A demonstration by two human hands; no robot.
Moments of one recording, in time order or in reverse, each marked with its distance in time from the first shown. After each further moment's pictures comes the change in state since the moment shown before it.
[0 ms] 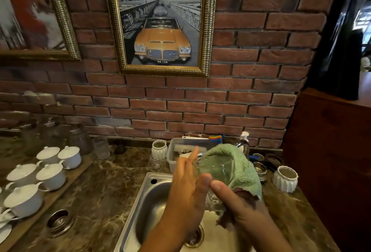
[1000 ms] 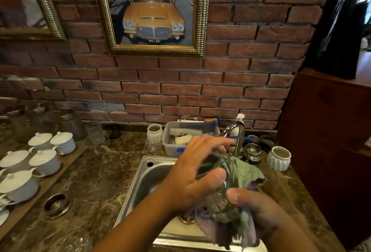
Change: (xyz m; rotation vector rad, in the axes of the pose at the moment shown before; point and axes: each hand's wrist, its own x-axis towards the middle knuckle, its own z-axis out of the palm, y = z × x) left_hand 0.009 0.010 -0.009 0.004 -0.341 0.254; right_hand 0.001 0.034 -0.037 0.616 -0.540 0.378
